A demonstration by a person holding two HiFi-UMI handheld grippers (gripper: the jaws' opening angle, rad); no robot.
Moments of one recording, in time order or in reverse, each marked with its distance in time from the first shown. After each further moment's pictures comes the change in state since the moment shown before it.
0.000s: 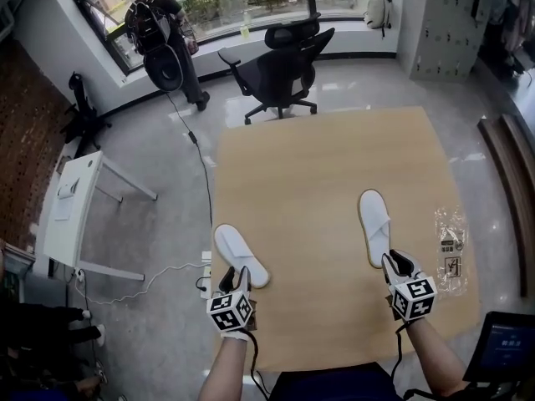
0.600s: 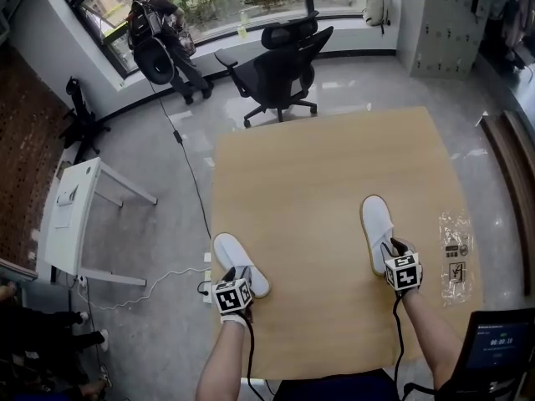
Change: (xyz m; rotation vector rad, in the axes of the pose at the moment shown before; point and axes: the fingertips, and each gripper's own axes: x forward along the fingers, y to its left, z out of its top) left arm 0.079 0.041 -0.049 0.037 0.263 0.055; right arm 0.107 -0.072 -0.071 -0.103 0.265 -0.126
